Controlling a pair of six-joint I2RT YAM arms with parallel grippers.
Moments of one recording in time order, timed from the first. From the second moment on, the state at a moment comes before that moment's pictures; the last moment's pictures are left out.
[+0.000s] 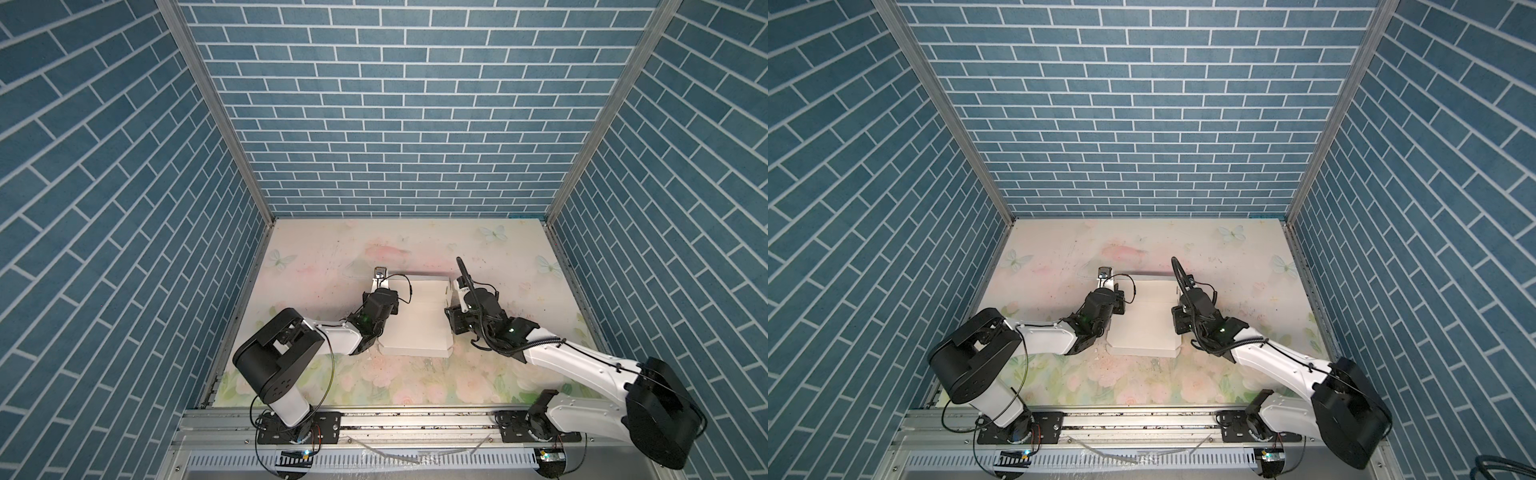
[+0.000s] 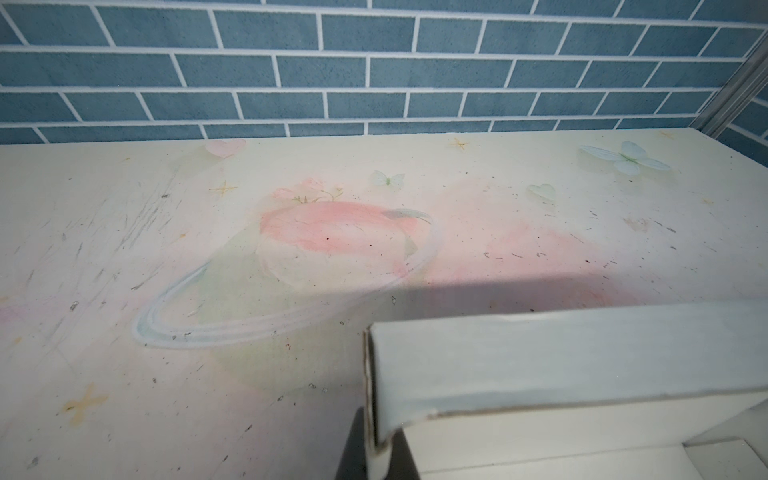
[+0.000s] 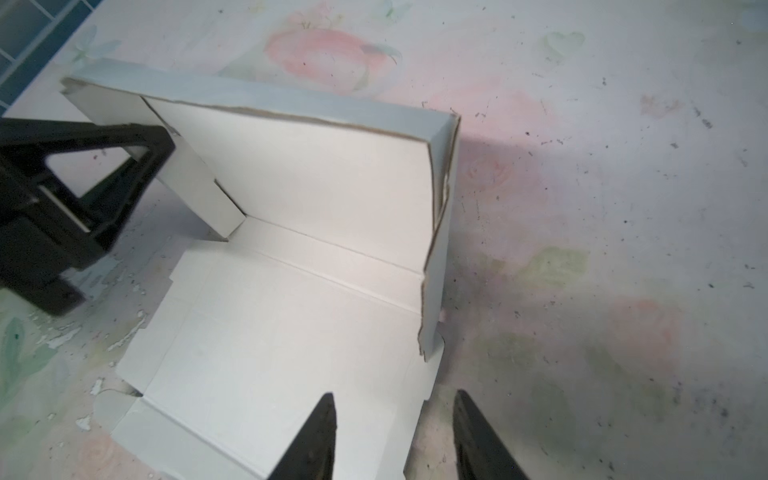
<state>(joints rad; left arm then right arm) -0.74 1.65 0.61 0.57 -0.50 -0.34 0.79 1.17 0.62 -0.16 0.16 0.37</state>
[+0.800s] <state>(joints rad) -0.74 1.65 0.63 0.54 -0.49 -0.33 0.56 1.28 0.59 -0.13 -0.01 0.18</state>
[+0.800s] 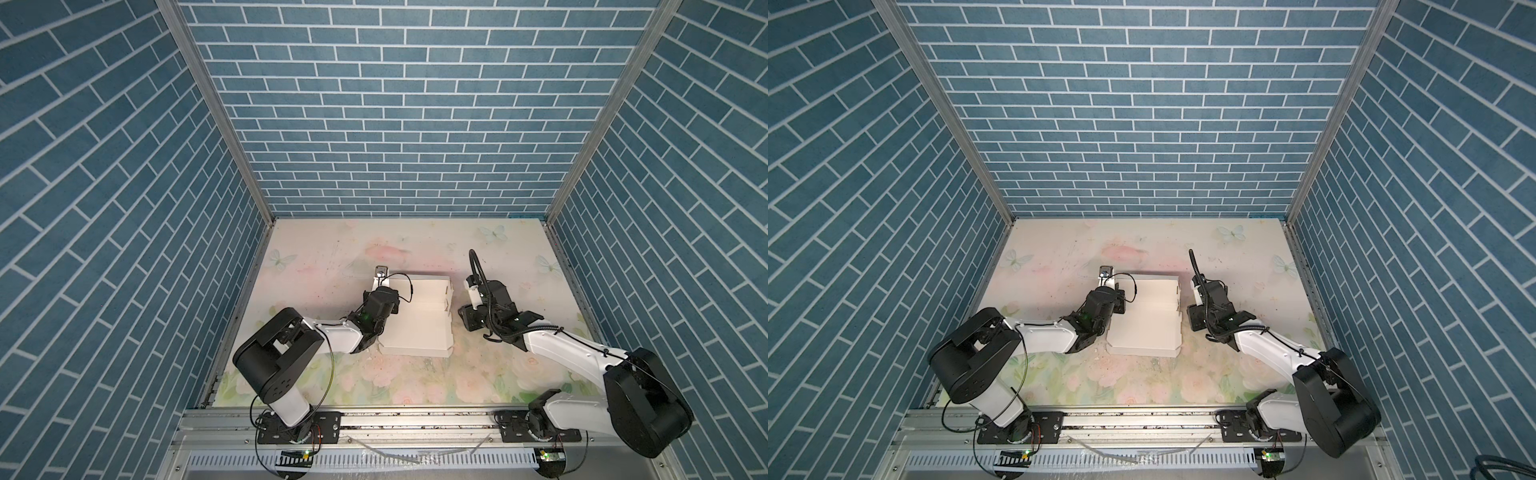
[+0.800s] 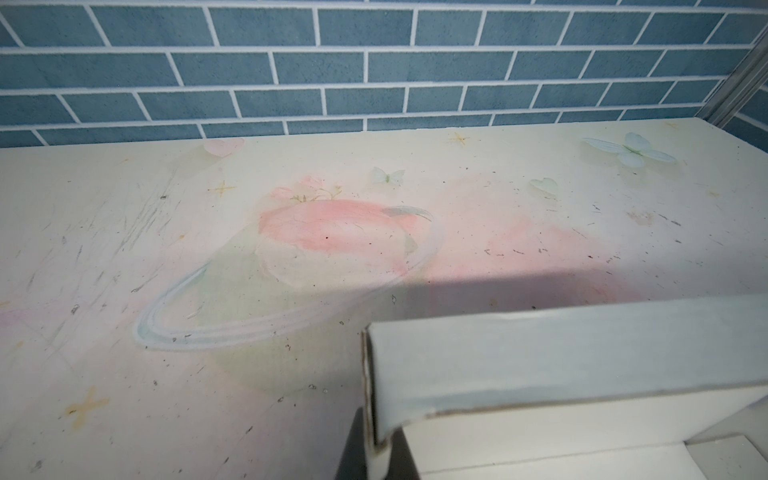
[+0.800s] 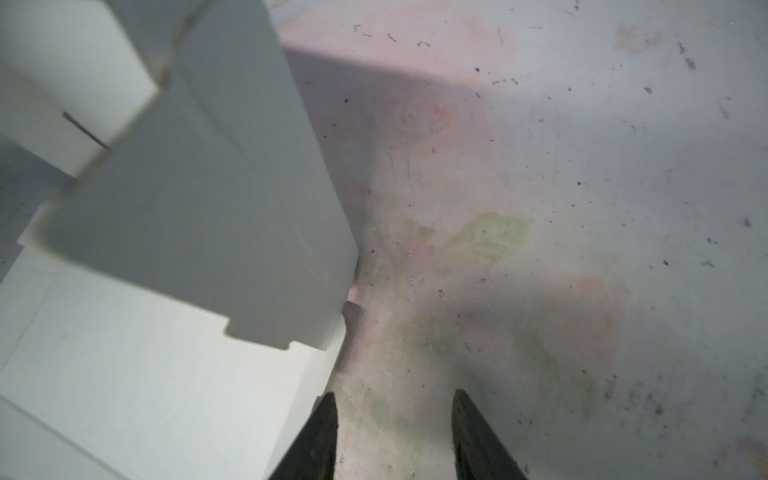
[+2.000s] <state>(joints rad) -0.75 1.66 0.64 0.54 -0.44 -0.31 0.55 1.12 0.70 -0.27 -0.07 0.10</state>
